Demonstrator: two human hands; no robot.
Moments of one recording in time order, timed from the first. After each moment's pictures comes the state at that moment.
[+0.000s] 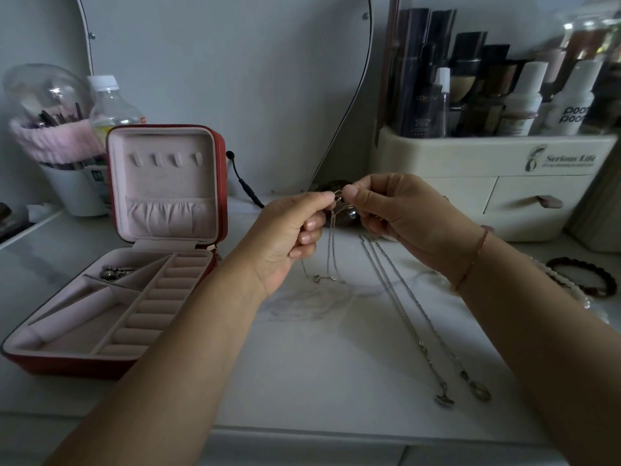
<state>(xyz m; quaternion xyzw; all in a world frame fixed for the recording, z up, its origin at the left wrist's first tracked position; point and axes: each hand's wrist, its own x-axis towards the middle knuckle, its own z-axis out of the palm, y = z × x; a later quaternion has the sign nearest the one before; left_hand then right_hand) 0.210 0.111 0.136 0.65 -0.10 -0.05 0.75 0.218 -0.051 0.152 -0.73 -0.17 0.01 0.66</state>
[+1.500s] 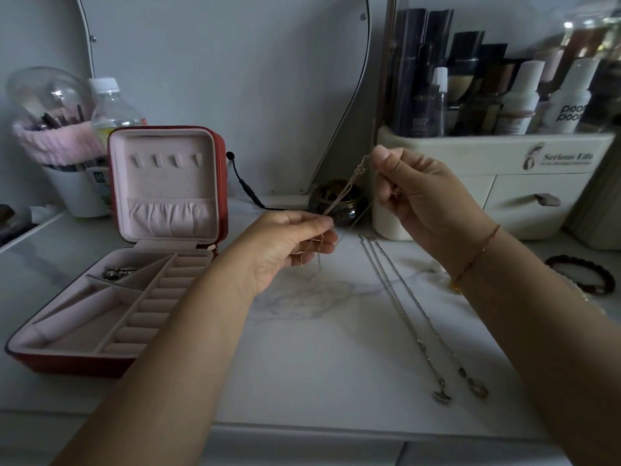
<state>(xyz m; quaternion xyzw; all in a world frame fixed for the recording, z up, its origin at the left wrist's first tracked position) 0.216 0.121 0.129 0.73 -0.03 -0.09 0.68 0.223 -0.062 0.155 -0.61 -0.19 -0.05 0.76</state>
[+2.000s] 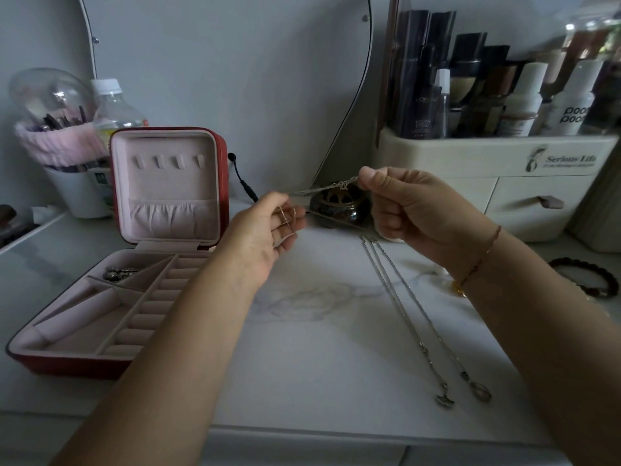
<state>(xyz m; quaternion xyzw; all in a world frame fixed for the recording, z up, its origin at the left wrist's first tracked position) 0.229 0.127 0.131 0.59 0.10 0.00 0.80 0.222 -0.061 0.154 -0.64 -0.16 0.05 0.75</state>
